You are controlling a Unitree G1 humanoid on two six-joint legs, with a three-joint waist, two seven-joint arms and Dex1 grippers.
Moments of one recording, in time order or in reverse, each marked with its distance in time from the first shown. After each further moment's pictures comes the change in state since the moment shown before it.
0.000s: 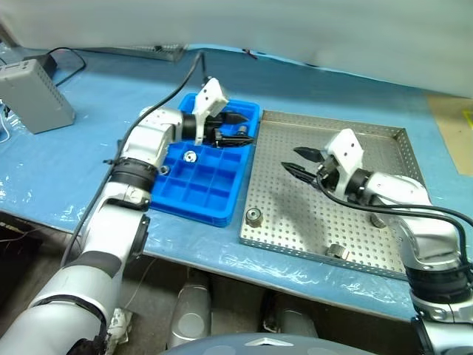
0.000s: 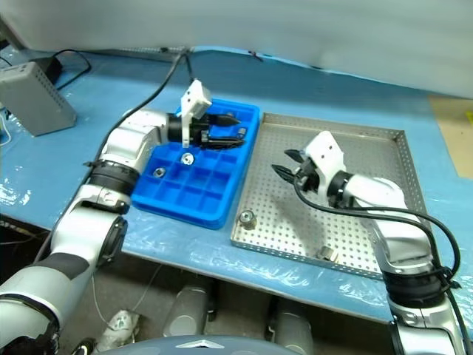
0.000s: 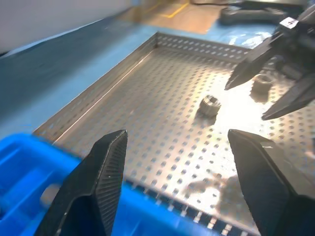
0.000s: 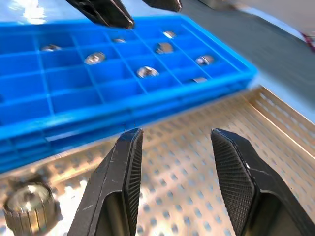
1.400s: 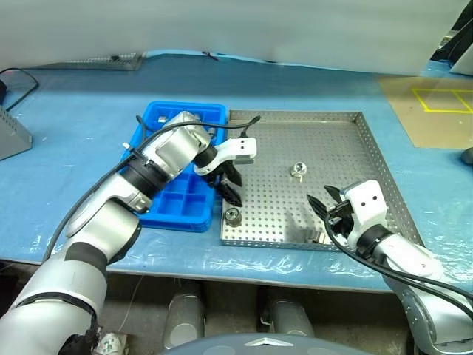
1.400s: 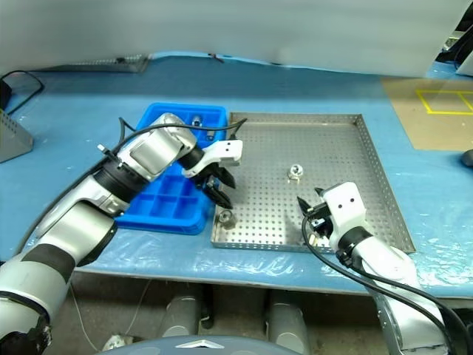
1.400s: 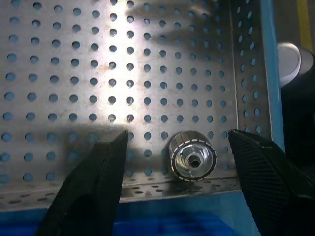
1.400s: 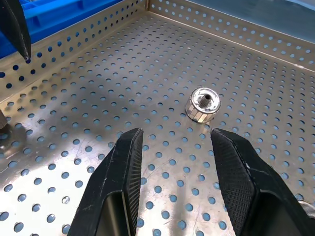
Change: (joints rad) left arm 0.001 0.205 -0.490 -0.387 0.189 0.550 -0.217; right arm 0.410 0.143 -0.012 -0.286 -0.079 0.038 -0.315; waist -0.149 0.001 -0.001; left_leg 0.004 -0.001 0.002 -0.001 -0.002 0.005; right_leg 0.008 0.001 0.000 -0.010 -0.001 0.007
